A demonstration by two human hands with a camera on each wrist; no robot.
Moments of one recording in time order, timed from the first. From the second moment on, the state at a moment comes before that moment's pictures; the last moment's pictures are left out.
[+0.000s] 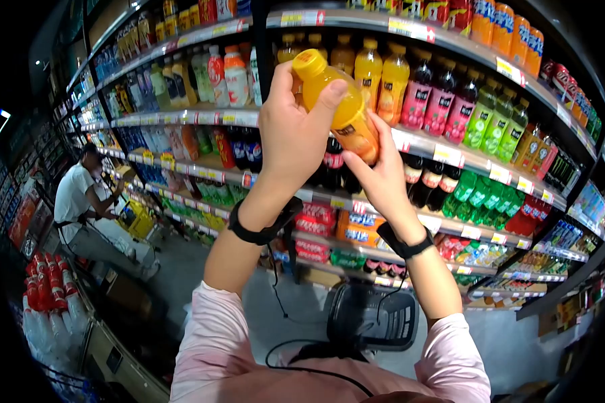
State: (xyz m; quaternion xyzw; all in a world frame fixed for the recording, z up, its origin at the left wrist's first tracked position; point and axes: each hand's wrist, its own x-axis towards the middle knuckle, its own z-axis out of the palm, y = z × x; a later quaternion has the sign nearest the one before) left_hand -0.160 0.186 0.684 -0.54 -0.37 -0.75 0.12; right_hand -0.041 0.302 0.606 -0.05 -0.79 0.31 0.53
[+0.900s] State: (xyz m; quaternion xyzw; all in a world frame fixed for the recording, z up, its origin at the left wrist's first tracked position) left_hand -0.077 0.170 0.482 -0.43 -0.19 -0.71 -0.52; right_hand 0.131 0.172 0.447 -0.09 -0.53 0.79 0.28
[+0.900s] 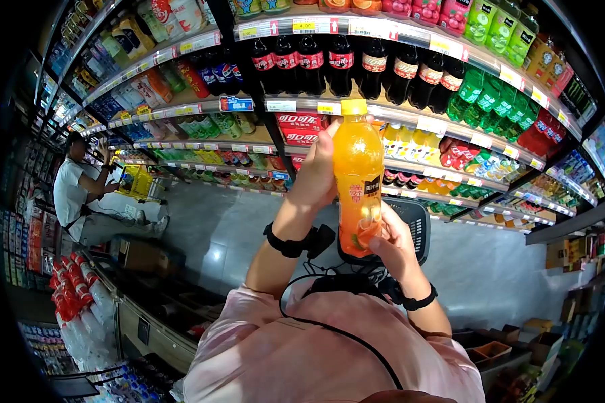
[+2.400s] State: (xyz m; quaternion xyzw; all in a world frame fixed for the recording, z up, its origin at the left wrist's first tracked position) left_hand -0.023 0.181 0.446 -0.15 -0.27 -0.70 -0.65; right_hand 0.167 0.167 0.414 -0.05 -0.36 0.87 0.32
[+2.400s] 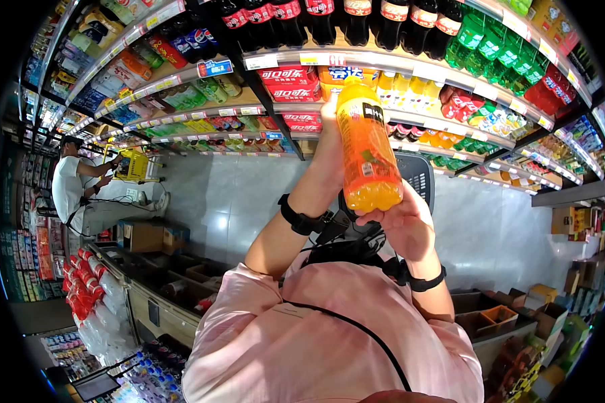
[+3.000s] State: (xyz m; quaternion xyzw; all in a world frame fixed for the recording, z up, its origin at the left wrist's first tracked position) left_hand -0.013 0.200 0.398 -0.13 -0.17 -0.69 -0.69; right_hand 0.203 0.193 0.411 -0.18 -0.35 0.89 0.23
